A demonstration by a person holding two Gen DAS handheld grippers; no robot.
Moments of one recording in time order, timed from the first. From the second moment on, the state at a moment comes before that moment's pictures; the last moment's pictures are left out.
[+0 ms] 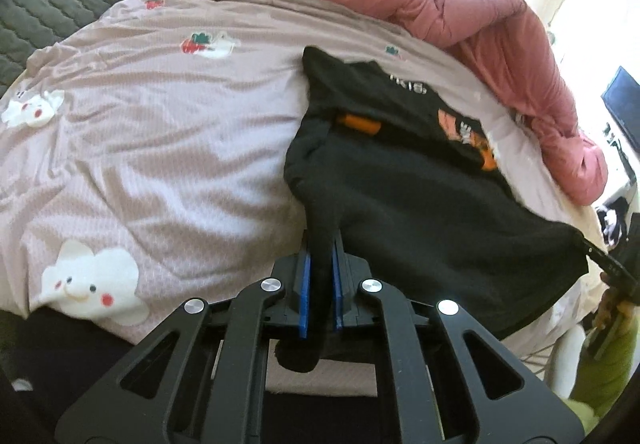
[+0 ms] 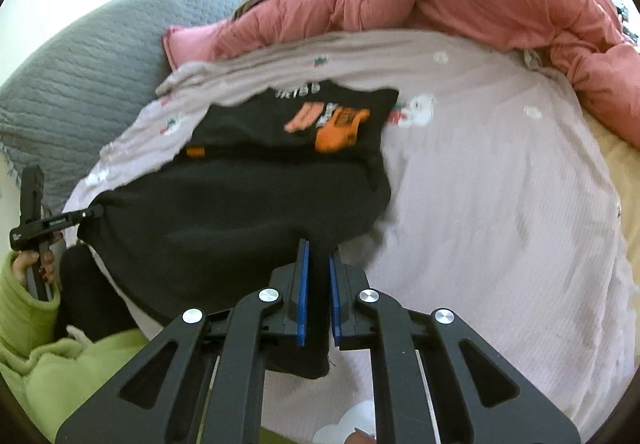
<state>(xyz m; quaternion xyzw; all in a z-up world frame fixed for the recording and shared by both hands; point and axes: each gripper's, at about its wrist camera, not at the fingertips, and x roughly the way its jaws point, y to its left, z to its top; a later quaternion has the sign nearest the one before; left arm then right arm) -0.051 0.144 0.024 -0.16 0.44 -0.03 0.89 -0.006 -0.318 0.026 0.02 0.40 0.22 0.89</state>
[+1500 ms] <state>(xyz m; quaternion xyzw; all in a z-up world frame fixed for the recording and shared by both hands) 0.162 0.161 0.017 -0.17 0.43 0.03 0.89 0.192 -0.297 0.012 0.05 0.38 0.13 0.91</state>
